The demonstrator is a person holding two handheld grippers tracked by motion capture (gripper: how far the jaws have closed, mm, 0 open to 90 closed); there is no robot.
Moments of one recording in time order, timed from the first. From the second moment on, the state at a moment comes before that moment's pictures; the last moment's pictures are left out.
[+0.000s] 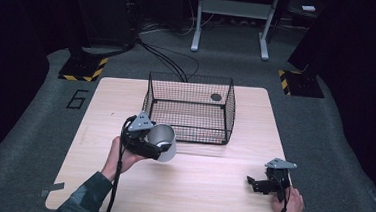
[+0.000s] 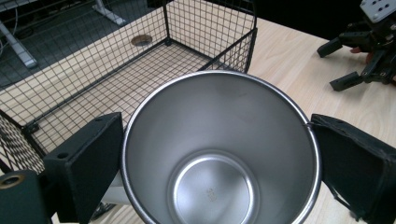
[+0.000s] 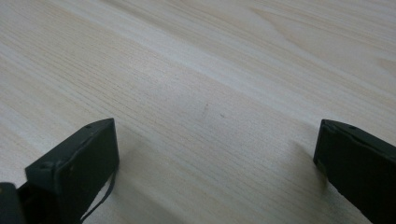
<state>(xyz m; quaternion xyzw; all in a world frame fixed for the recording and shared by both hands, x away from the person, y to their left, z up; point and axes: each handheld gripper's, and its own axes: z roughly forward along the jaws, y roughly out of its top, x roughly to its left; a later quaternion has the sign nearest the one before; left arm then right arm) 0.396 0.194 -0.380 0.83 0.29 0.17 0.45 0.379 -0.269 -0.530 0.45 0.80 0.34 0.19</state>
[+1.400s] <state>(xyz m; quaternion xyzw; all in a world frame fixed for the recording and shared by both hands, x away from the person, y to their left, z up) 0.425 0.184 -0.316 0.81 0.27 0.18 0.49 0.379 -0.269 -0.530 0.45 0.80 0.34 0.19</state>
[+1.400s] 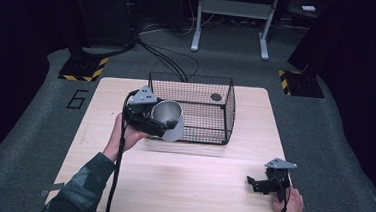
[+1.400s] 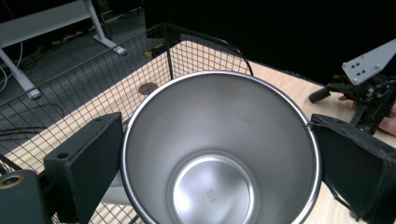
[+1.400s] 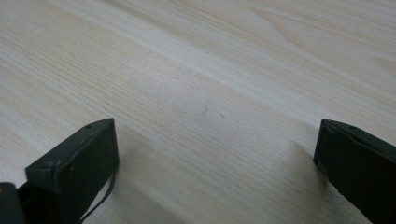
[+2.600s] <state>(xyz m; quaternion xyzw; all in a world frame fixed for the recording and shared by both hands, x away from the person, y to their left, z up) 0.484 0.148 -0.291 0.81 0.26 0.20 0.48 0.379 -0.269 -0.530 0.45 0.80 0.34 0.19</state>
